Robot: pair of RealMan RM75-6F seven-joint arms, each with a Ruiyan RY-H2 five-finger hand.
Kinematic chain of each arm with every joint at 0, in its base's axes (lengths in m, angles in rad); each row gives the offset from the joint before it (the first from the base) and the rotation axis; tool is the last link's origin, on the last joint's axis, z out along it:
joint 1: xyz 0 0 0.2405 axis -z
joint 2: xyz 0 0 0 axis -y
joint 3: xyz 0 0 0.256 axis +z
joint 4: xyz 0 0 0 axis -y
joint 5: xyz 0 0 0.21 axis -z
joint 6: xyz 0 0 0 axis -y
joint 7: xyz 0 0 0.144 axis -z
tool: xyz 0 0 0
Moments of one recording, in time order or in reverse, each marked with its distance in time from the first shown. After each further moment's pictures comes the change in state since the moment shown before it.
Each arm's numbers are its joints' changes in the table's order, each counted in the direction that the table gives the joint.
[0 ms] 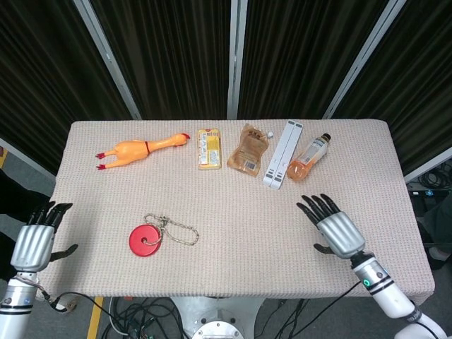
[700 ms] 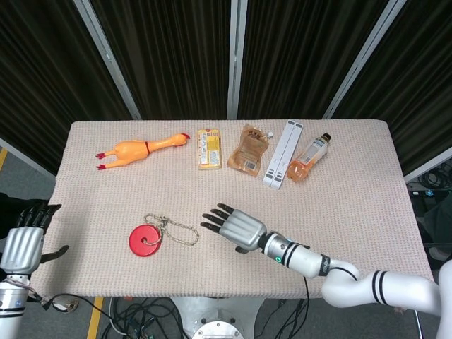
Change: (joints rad) left arm -0.021 -0.009 -0.005 -0.033 0.026 -0.008 0.038; right arm -0.512 0.211 0.139 0.057 -0.268 0.537 0.196
